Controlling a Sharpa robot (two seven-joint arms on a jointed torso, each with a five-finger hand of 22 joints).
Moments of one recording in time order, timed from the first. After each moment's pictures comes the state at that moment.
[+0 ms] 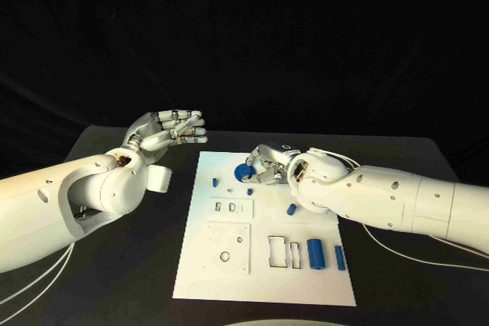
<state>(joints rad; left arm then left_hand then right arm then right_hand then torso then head) 1.22 -0.94 -0.01 1.62 -0.01 -0.33 0.42 1.52 -0.15 0.32 0.26 0.07 0.84 0.21 0.25 0.16 1.02 0.18 0.09 0.07 1.00 0.12 0.28 0.24 0.17 0.94 0.21 0.41 0.16 1.23 -0.56 -0.15 1.33 -1.45 -0.35 -0.20 1.20 -0.13 0.19 0.29 0.13 0.87 0.16 0.11 0.39 1.46 0.08 1.56 1.31 1.47 0.00 1.57 1.31 0.04 1.47 0.11 1.50 1.31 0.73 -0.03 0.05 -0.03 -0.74</state>
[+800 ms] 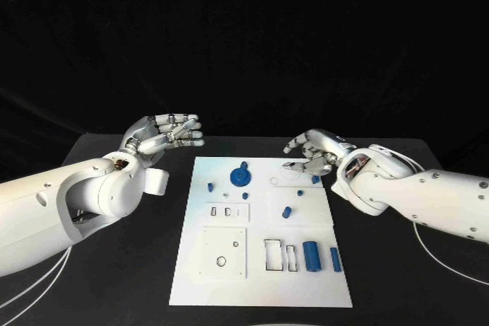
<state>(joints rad) 1.22 -0.94 -0.02 1.60 -0.01 -0.33 0.42 1.52 -0.15 0.32 0.26 0.07 0.84 0.21 0.25 0.16 1.02 0.18 0.08 0.07 1.00 0.12 0.28 0.24 0.17 0.94 0.21 0.41 0.16 1.27 -0.88 -0.15 1.53 -1.26 -0.50 -0.07 1.35 -0.17 0.25 0.21 0.13 0.91 0.16 0.12 0.37 1.46 0.08 1.49 1.31 1.47 0.00 1.56 1.31 0.04 1.47 0.11 1.45 1.31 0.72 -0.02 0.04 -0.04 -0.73</state>
